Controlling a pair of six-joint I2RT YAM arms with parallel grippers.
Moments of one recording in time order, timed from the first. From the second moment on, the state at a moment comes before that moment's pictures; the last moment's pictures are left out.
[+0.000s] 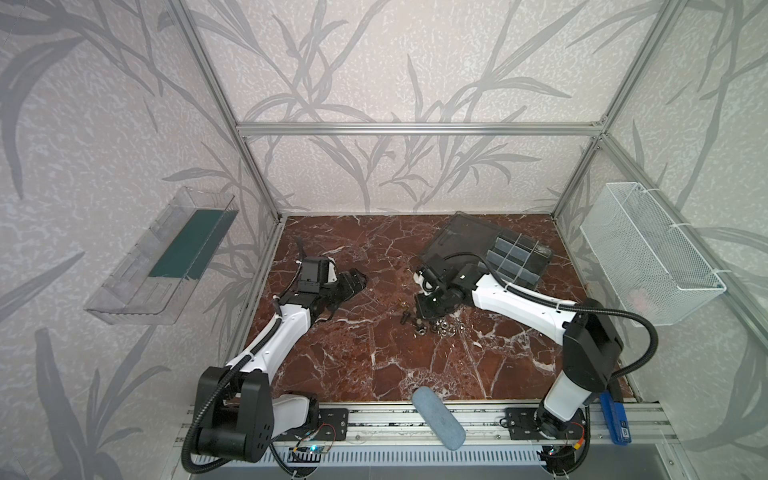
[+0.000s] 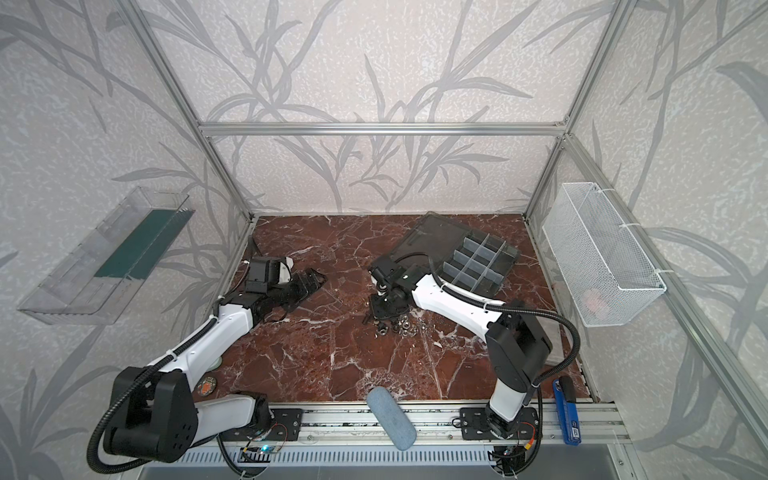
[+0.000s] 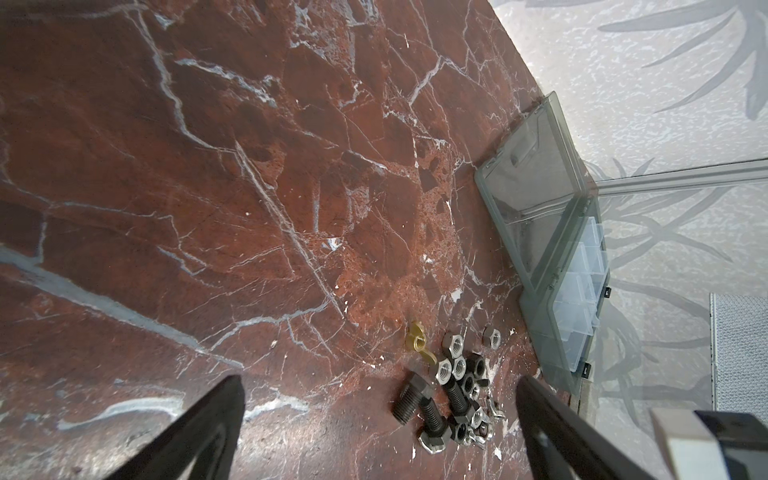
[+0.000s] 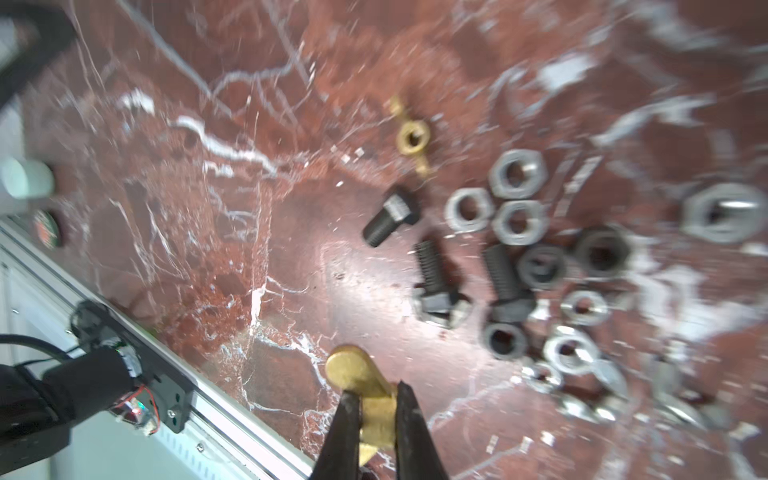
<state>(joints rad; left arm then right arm) -0.11 1.25 0.75 -0.30 0.36 -0.73 0.76 1.69 1.32 -0.77 -0.22 0.53</state>
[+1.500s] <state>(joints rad) -0.11 1.22 0.74 -0.28 0.35 -0.78 0.11 1.83 1.36 -0.87 0.01 0.34</state>
